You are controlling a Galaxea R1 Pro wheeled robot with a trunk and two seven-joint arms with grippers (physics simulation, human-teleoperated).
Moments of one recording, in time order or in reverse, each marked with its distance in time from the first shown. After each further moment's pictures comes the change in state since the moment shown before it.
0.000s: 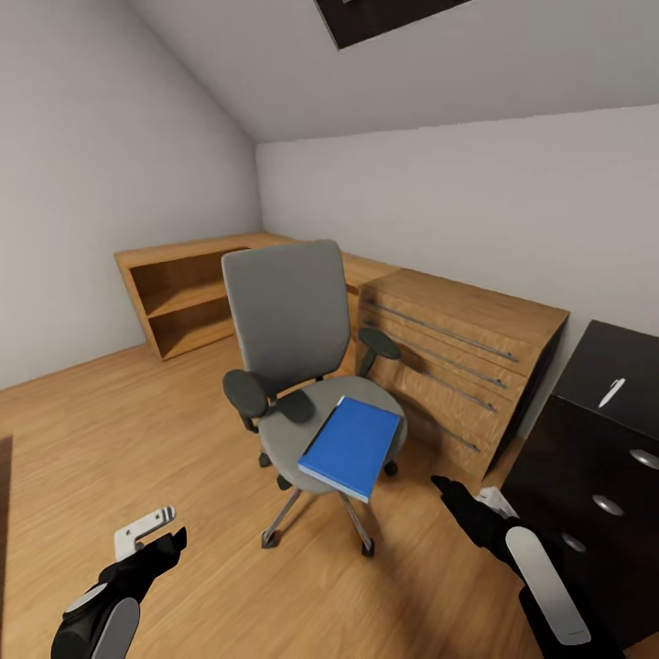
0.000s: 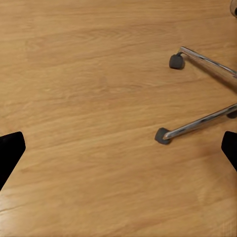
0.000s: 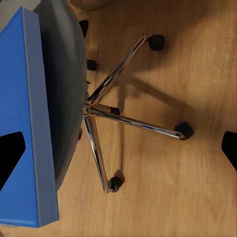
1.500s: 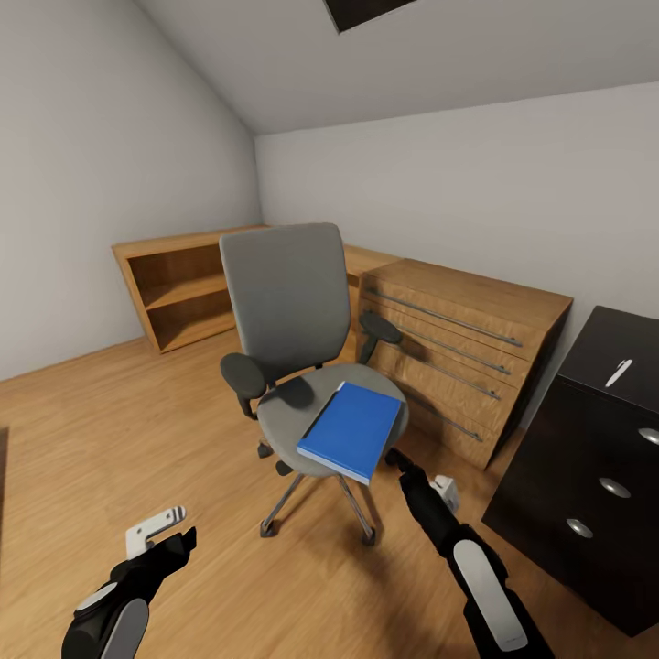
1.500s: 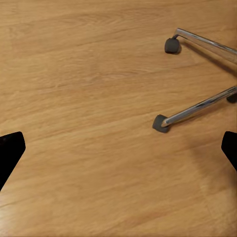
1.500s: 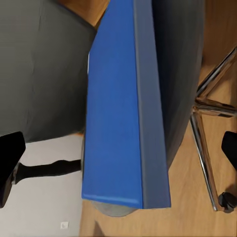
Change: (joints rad) left arm 0.000 0.000 -0.043 0.000 0.000 0.000 -0.001; right arm 0.000 0.162 0.051 0.127 -0.002 -0.254 0.478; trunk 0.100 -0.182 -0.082
